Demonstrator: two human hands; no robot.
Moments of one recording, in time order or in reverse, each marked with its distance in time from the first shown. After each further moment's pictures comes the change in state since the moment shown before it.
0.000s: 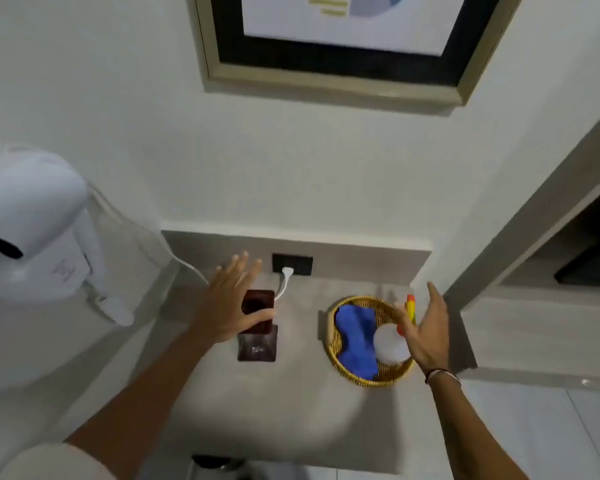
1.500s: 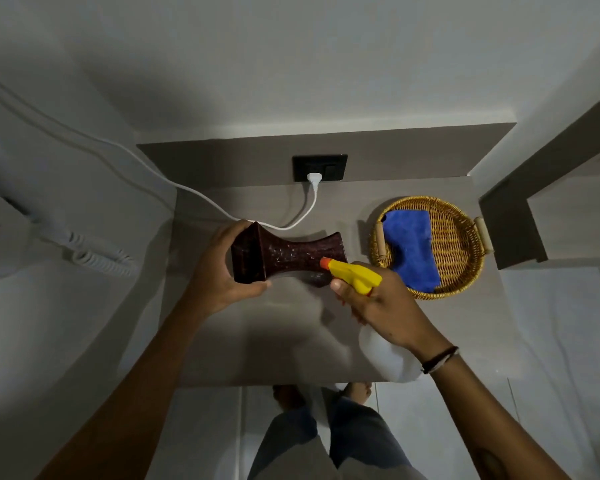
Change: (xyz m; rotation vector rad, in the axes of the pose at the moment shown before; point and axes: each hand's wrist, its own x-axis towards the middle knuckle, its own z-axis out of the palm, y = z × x) left_hand -0.043 -0.097 0.048 -0.634 -0.039 -0.077; right_hand -0.112 -0.105 0.123 0.277 -0.593 -0.182
